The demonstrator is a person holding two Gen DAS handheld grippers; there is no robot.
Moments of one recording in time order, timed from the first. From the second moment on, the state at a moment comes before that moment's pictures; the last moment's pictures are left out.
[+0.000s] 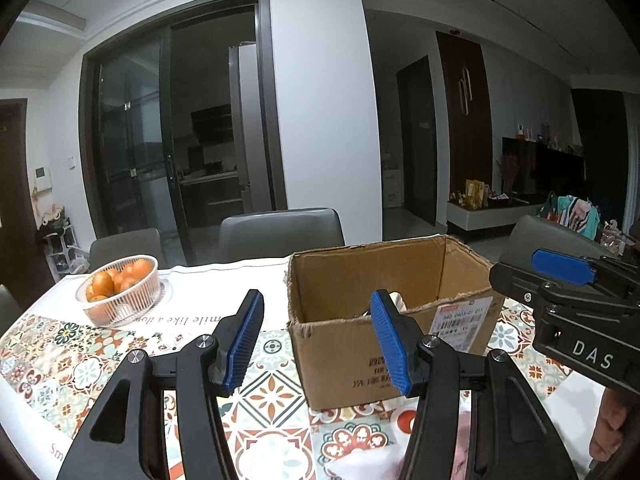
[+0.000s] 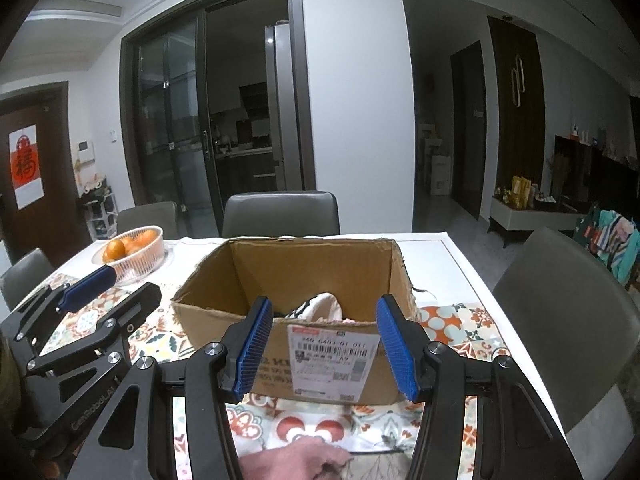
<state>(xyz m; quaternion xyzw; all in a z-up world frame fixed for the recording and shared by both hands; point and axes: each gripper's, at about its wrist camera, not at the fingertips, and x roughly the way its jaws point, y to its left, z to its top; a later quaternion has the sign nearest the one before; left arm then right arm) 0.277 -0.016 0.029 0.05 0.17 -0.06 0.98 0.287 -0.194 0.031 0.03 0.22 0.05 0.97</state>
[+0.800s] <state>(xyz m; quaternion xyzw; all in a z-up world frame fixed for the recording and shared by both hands) 0.207 0.015 0.018 0.06 0.17 -0.06 0.98 0.219 -0.170 0.025 0.03 0.21 0.05 0.98</state>
